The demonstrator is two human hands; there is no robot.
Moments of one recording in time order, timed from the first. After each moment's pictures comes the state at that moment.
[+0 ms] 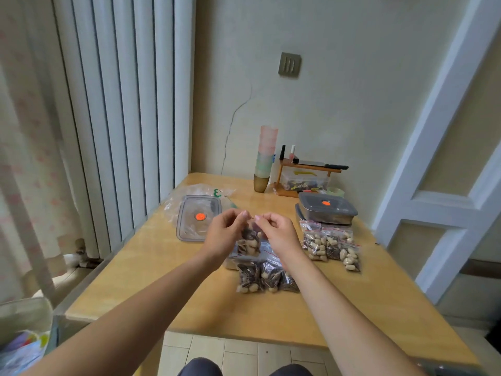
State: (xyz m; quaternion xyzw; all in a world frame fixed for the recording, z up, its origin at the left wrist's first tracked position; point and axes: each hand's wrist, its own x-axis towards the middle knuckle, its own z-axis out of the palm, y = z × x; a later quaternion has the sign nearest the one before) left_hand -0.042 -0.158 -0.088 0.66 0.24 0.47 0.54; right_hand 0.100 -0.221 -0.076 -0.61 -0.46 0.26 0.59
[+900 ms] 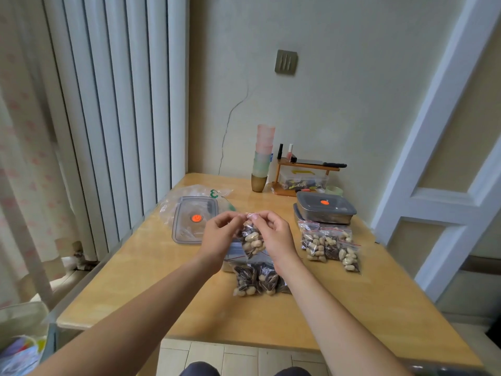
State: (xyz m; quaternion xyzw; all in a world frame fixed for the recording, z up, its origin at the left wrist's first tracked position) left_hand -0.031 -0.149 -0.094 0.56 0.25 0.50 0.61; right_hand 0.092 -0.221 -0.080 -0.56 -0.44 0.26 0.65
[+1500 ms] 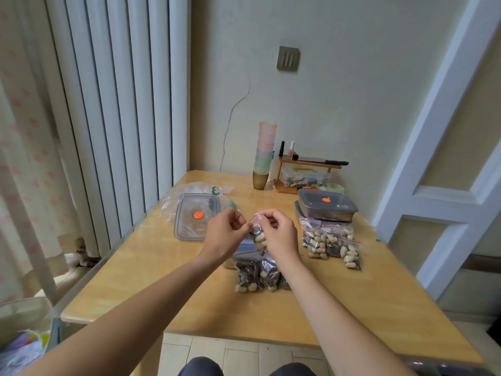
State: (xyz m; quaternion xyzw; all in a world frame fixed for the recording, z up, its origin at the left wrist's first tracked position) left_hand -0.028 -0.145 -0.099 0.75 0.35 0.46 0.31; right_hand 0.101 -0.215 -0.093 -0.63 -0.46 0.11 0.62
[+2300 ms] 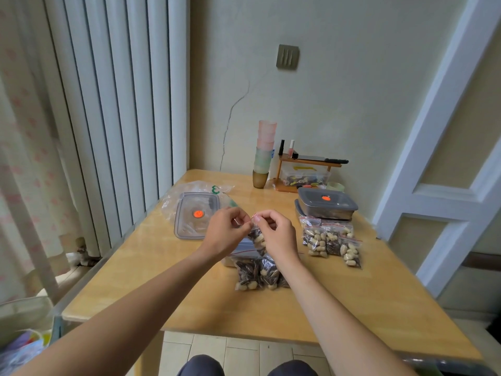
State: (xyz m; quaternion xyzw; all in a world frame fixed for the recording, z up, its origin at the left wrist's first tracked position) left_hand -0.032 -0.144 -0.091 0.79 0.32 0.44 0.28; right_hand 0.100 -0.218 -0.096 -0.64 -0.48 0.11 0.59
